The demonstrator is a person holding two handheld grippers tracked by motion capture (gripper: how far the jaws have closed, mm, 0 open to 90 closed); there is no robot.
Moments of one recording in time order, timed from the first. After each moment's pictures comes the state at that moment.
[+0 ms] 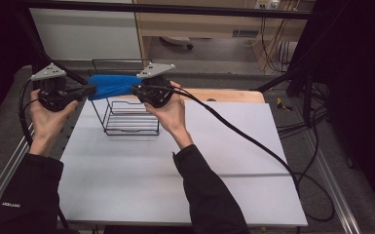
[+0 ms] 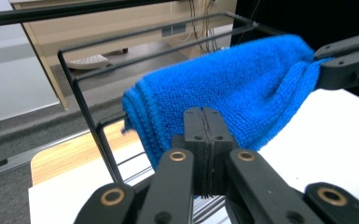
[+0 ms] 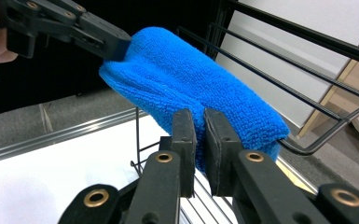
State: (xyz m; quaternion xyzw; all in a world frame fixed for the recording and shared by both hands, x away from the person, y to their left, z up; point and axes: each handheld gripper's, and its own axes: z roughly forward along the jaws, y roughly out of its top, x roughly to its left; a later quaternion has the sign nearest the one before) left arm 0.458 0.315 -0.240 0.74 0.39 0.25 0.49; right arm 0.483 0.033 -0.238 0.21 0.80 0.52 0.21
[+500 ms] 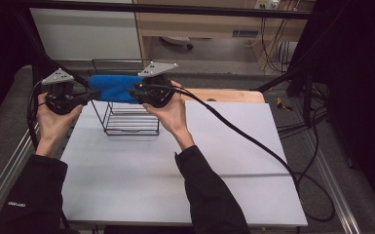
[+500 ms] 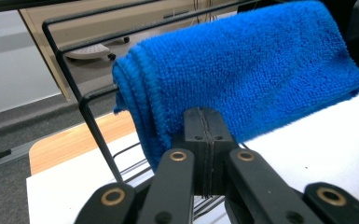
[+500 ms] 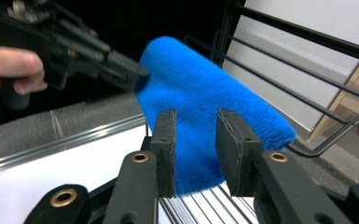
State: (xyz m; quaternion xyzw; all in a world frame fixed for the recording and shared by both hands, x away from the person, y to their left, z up) left arm 0.465 0.310 -0.257 0.75 0.40 0.25 0.47; right arm 0.480 0.030 -0.234 0.21 0.79 0.54 0.19
